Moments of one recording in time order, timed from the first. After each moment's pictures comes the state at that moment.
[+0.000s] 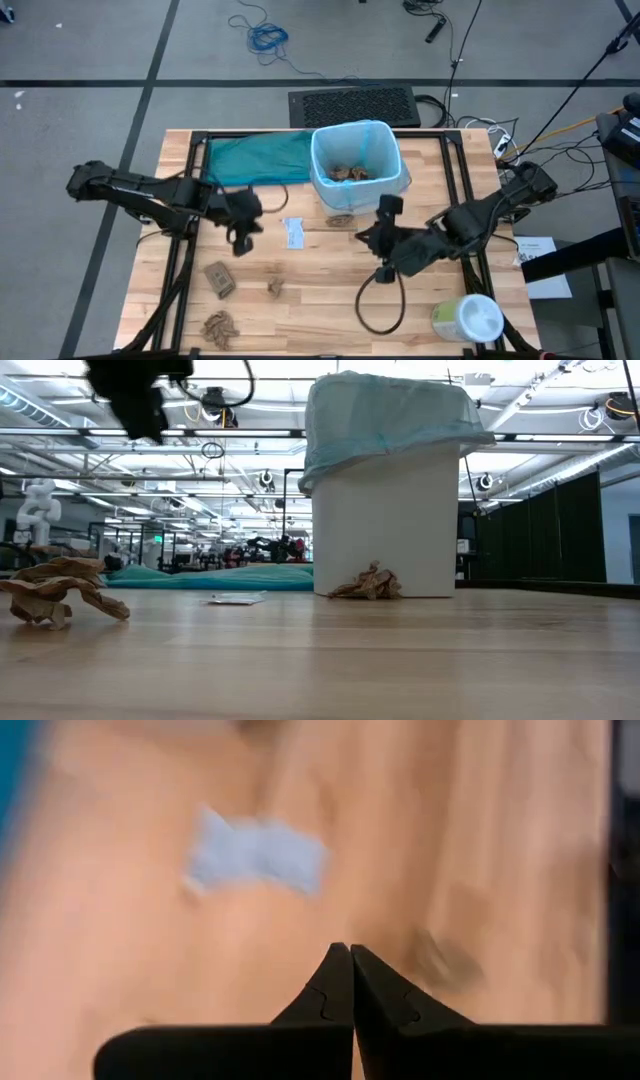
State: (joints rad) left arm -0.18 1.04 0.91 -0.84 0.04 -0.44; right arm 0.52 1.50 1.58 -0.90 0.63 0.28
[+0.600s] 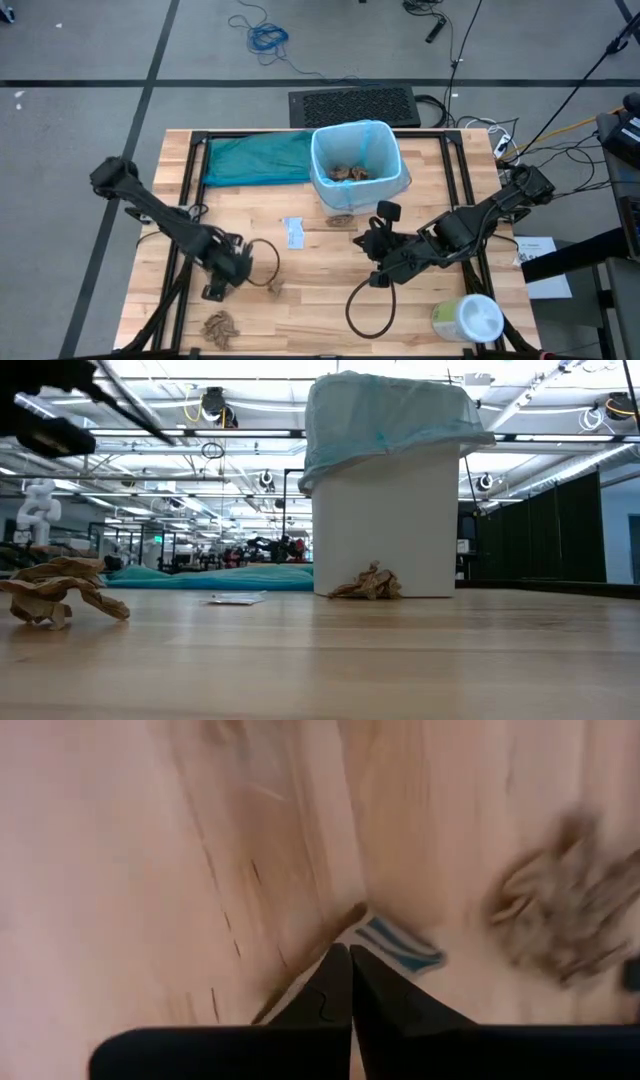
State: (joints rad) left arm -0.59 1.33 0.90 -0.99 0.12 -0.39; right arm 0.53 1.52 1.55 -0.89 0.63 0.38
